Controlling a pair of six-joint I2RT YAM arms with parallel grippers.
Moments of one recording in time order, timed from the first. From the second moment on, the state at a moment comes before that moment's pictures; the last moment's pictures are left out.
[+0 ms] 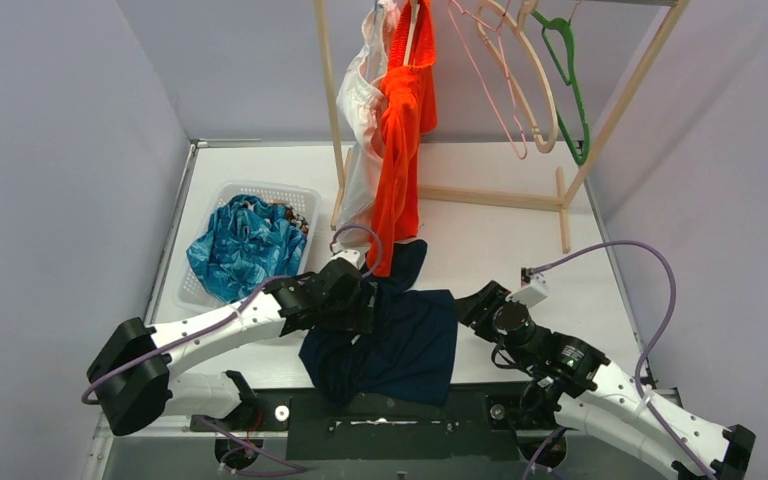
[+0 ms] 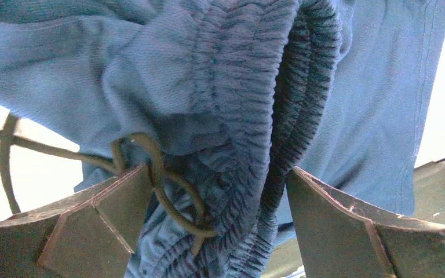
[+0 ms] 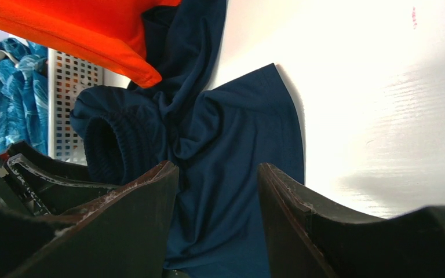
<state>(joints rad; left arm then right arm) -0.92 1.24 0.77 -0.52 -0.17 -0.66 0.91 0.48 0.42 -0.55 0.48 1.15</state>
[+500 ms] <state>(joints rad) -1.05 1.54 0.80 -0.43 -0.23 -0.69 0.91 0.58 0.42 -0.50 0.45 1.14</state>
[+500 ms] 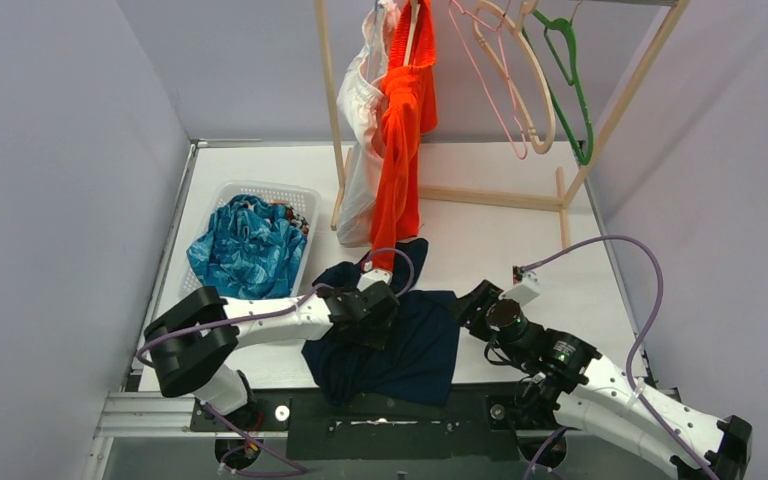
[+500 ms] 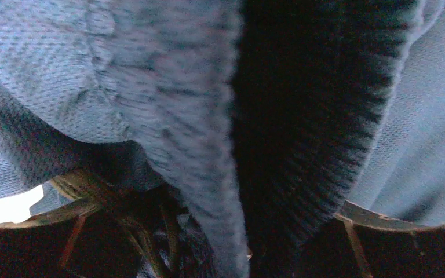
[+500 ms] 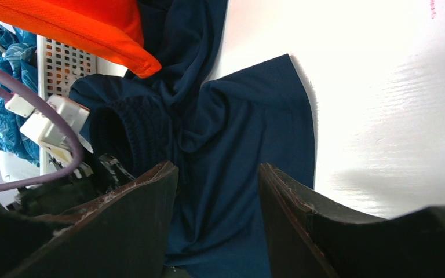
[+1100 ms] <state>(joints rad) -1.29 1.78 1.03 -0.63 -0.69 -0.95 0.91 0.56 0.41 -0.51 0.45 1.15</state>
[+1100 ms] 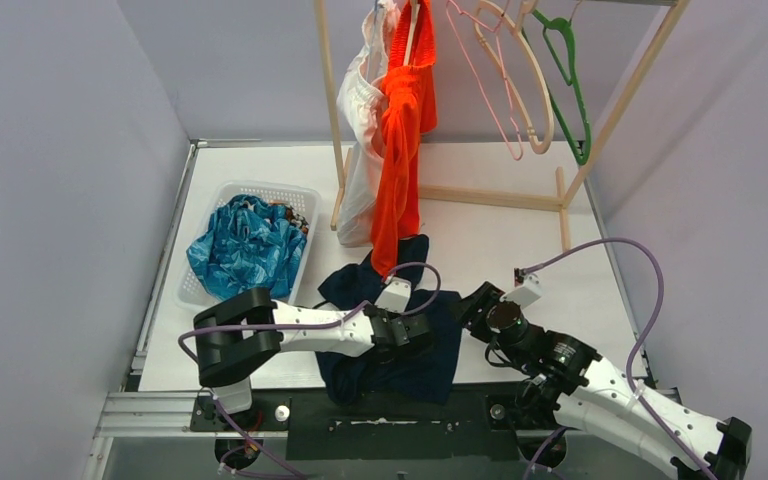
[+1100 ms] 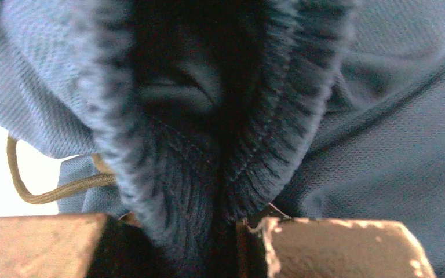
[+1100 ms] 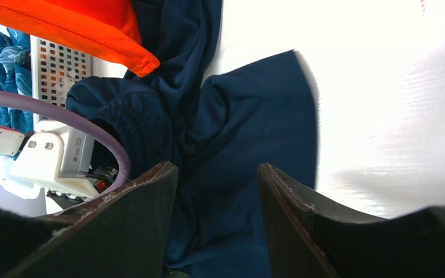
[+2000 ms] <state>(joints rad) -1.27 1.14 1.19 -1.13 -1.04 -0.98 0.91 0.50 0.38 -0.51 0.52 1.18</state>
